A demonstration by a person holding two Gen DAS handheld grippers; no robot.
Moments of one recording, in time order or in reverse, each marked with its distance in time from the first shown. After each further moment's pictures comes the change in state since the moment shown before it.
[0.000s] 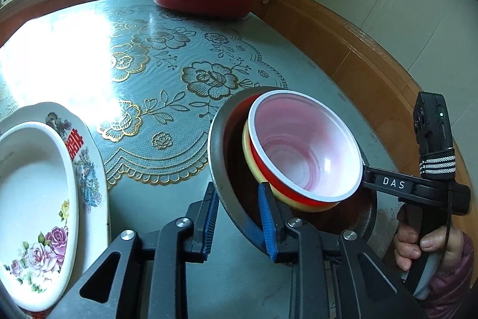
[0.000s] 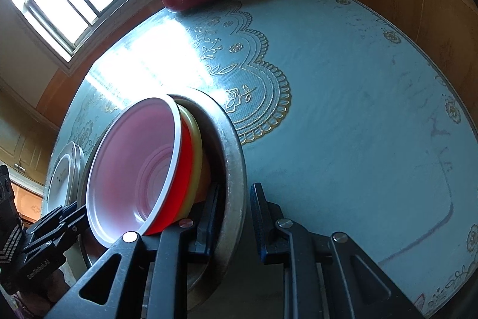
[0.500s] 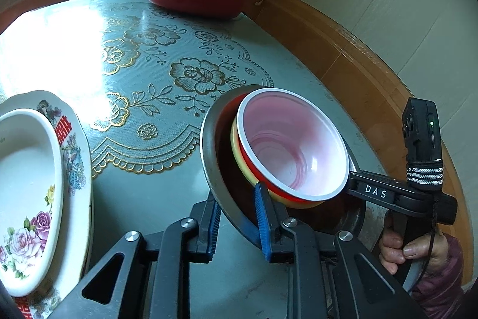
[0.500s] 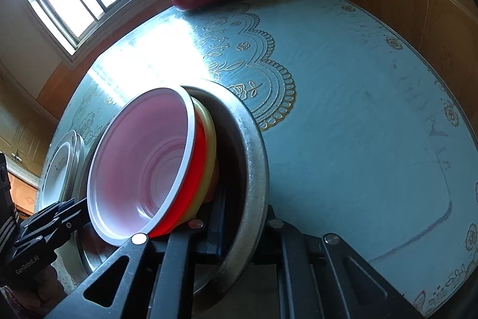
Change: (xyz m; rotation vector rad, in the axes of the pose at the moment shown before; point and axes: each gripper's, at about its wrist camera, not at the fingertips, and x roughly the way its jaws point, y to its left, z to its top) left arm -0.004 -0.008 -0.010 -0.027 -0.007 -0.061; right arm 0.000 0.007 -0.012 -0.064 -0.024 -0.008
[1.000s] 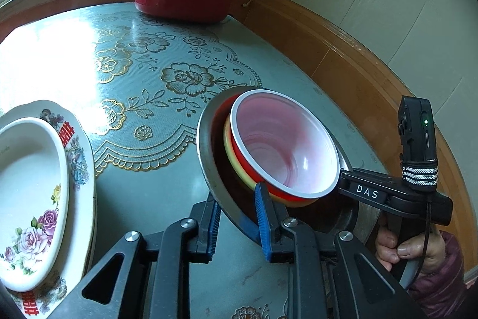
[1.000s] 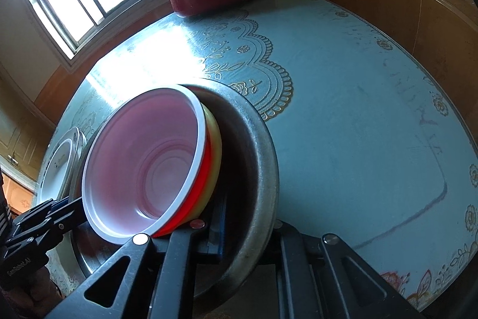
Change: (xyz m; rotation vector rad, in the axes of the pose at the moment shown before) left arm -0.014 -0.009 -0.007 0.073 -0.010 -0.010; right arm -0.010 0.008 -0.019 0.029 -0.054 -0.034
